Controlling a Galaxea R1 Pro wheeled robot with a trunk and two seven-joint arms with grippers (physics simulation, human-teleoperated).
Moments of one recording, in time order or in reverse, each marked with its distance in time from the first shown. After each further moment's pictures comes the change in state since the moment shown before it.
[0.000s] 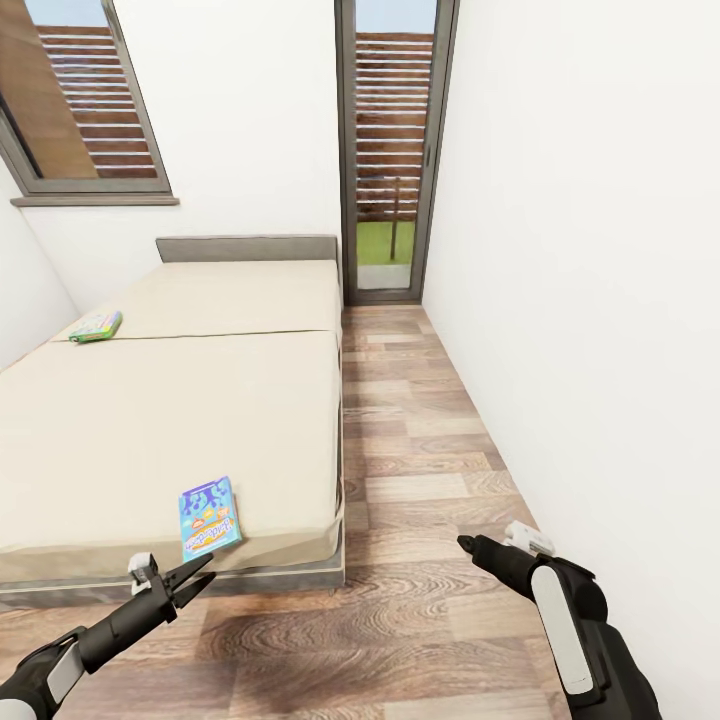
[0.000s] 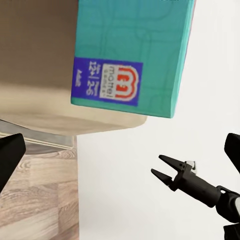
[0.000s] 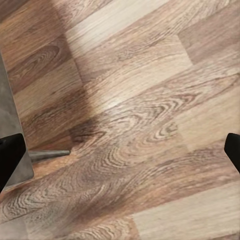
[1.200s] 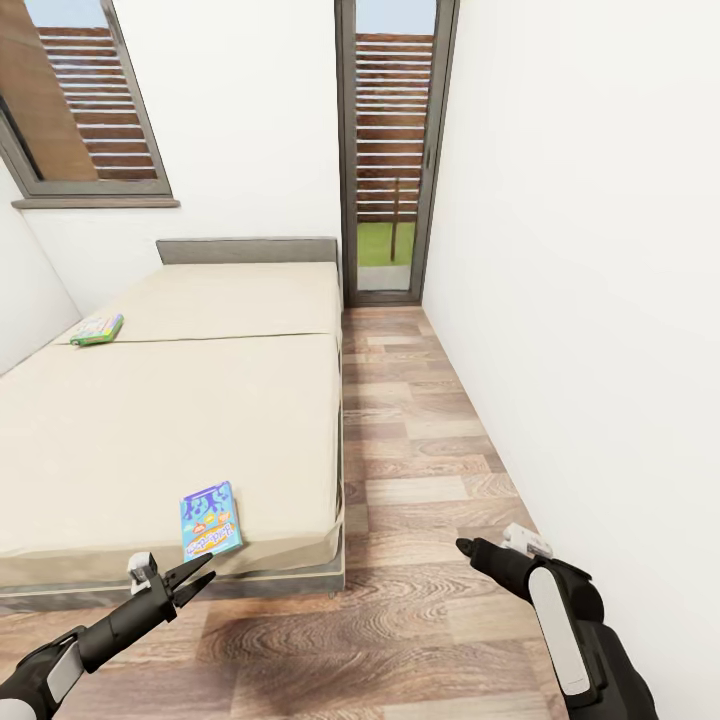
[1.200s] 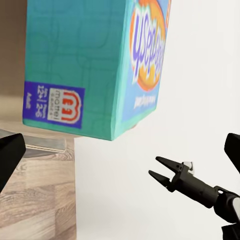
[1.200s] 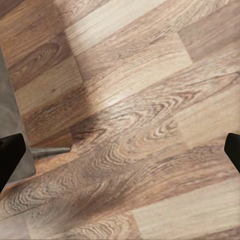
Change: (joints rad) left arm 0.000 0.000 0.000 -0.003 0.001 0.000 -0.004; right arm 0.000 0.002 0.006 0.017 0.006 -0.004 -0.001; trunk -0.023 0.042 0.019
